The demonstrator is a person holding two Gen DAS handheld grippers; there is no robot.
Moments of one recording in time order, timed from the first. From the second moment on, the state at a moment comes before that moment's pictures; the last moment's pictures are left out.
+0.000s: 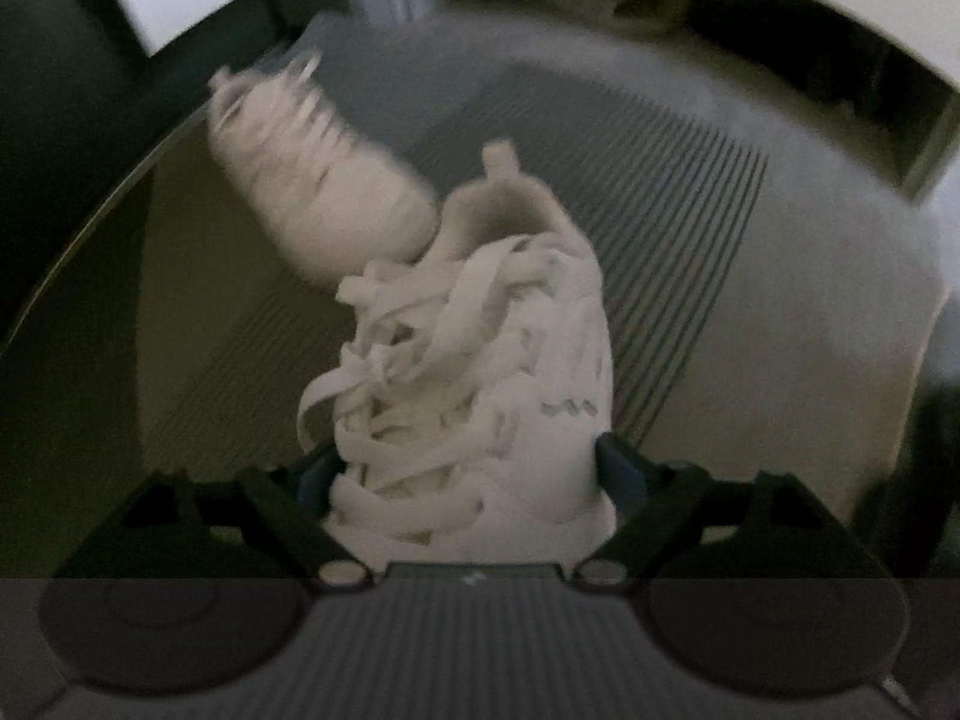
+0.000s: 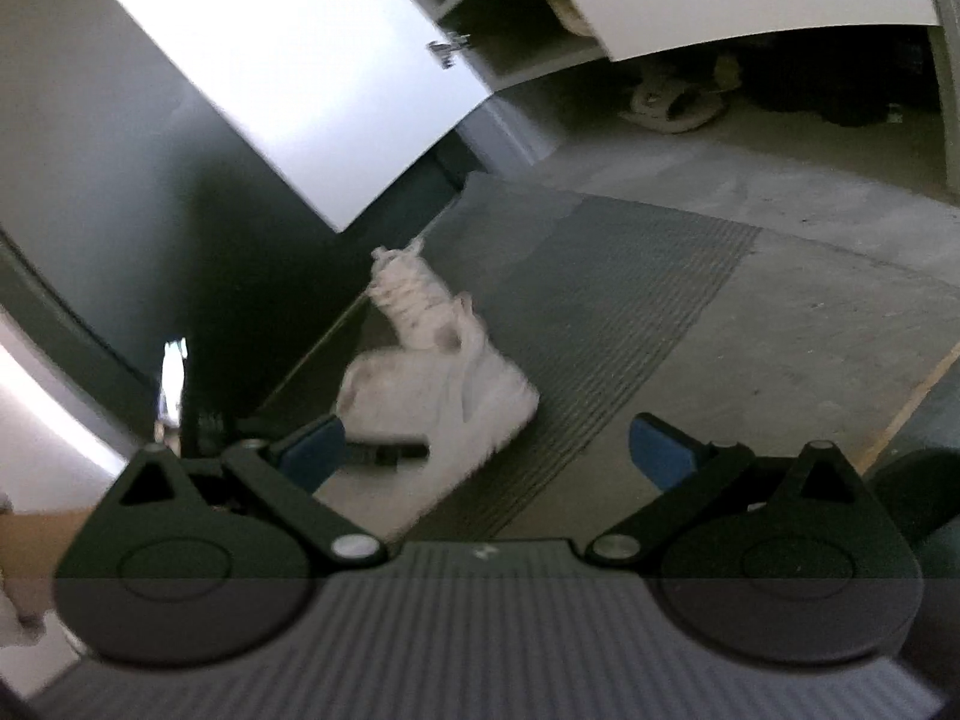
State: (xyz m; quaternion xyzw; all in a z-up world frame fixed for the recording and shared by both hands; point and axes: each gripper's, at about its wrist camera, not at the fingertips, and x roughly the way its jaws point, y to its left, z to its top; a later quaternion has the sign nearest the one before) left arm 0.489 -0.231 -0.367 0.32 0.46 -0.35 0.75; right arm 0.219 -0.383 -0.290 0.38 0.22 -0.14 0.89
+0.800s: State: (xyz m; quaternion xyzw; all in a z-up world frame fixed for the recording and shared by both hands) left arm 0.377 -0.107 -0.198 0.25 0.46 -0.37 0.77; right arm 0.190 -0.328 -0.118 0.24 0.28 -0.02 0.93
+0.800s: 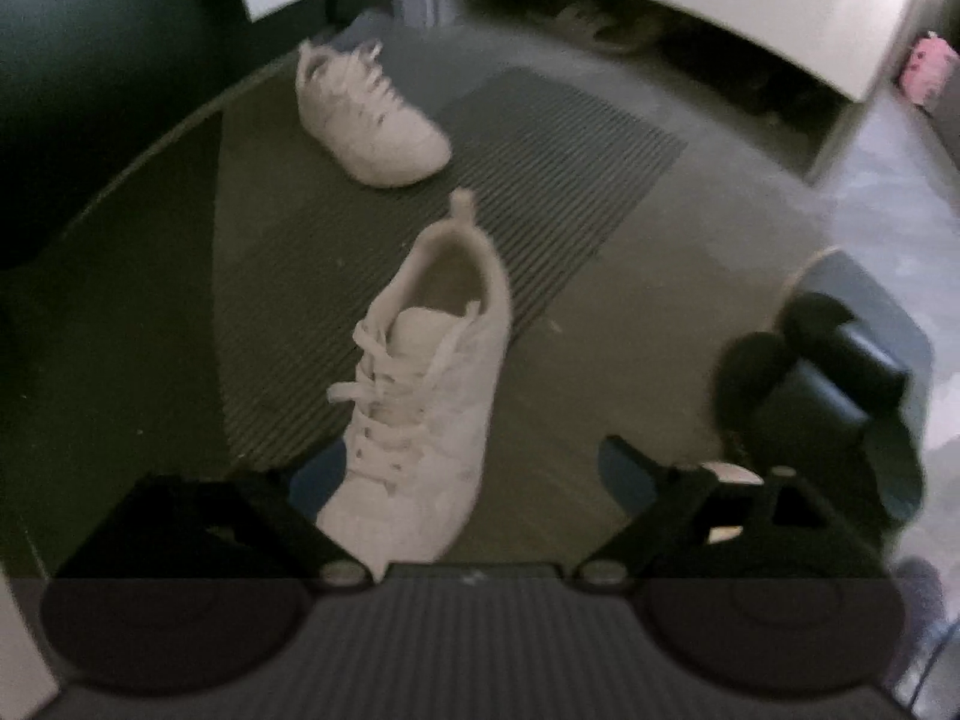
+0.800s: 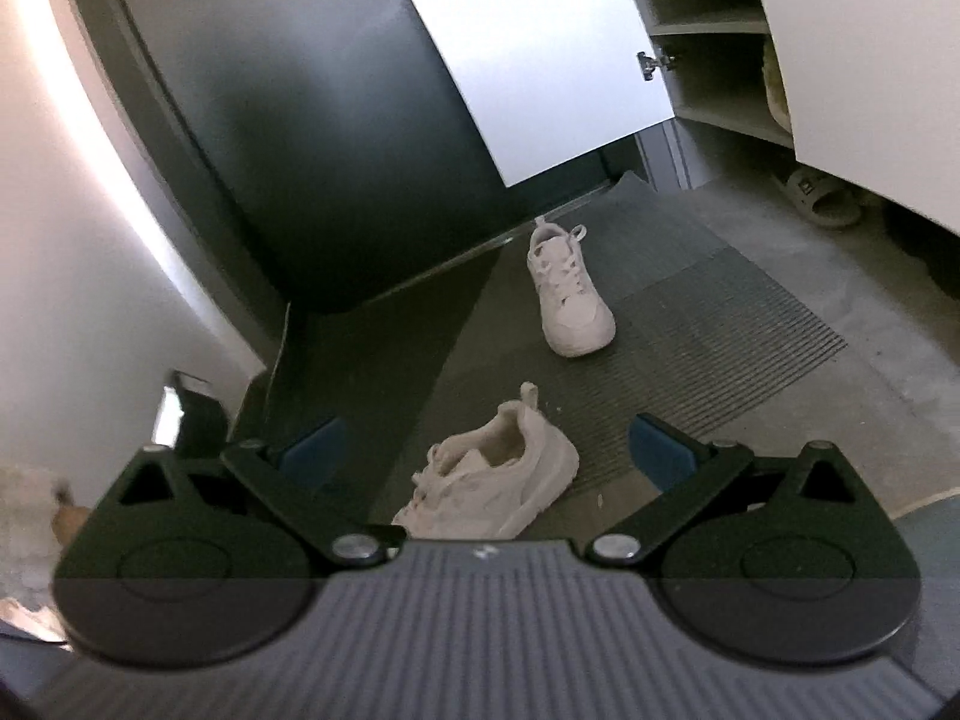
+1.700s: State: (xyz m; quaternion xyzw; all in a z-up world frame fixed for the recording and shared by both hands) left arm 0.245 -0.042 0.035 0.08 0.46 -0.23 0.85; right arm 0.230 -0.248 -0.054 0.06 0.39 0.06 0.92
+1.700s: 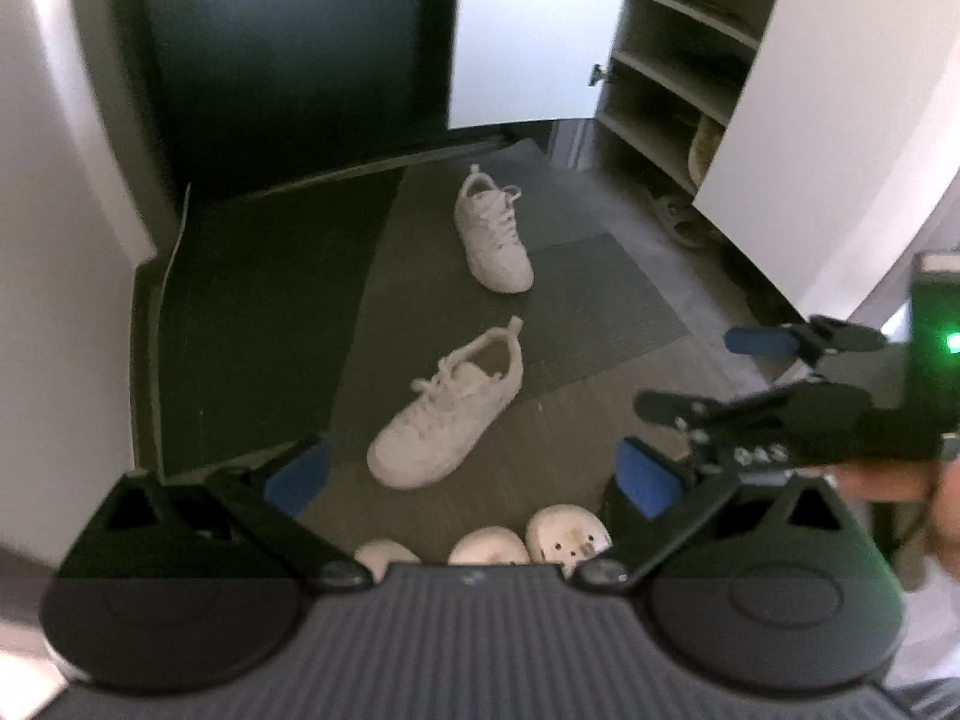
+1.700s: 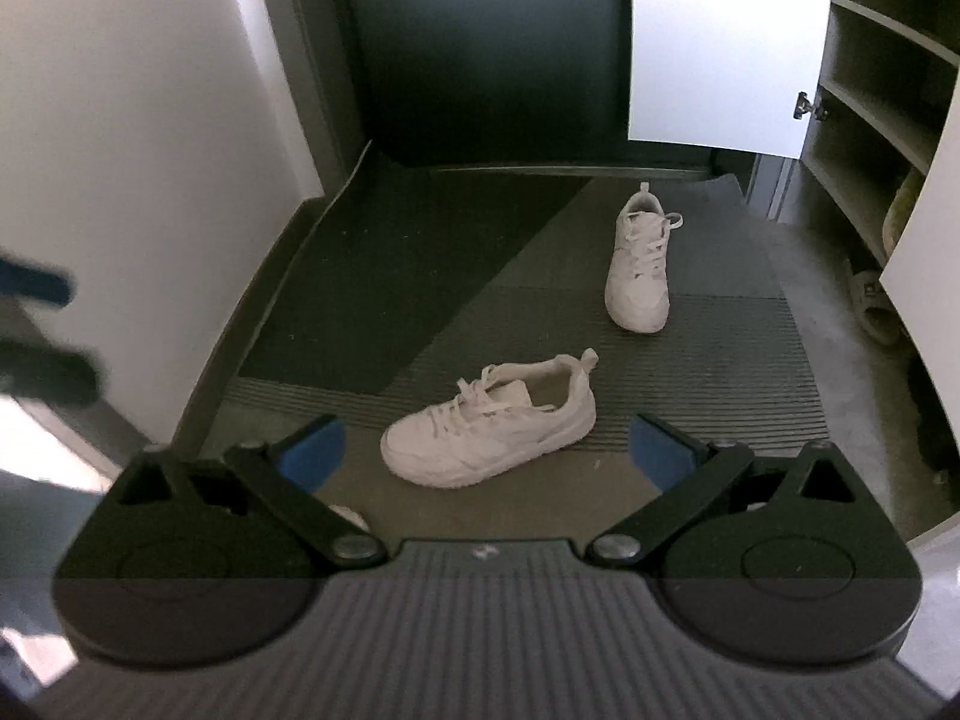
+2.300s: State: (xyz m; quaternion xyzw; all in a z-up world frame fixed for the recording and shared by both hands) left arm 0.216 -0.046 0.050 0.12 0.38 -0.22 0.89; right arm 0.256 -0.220 -0.093 0.03 0.41 0.11 0.90
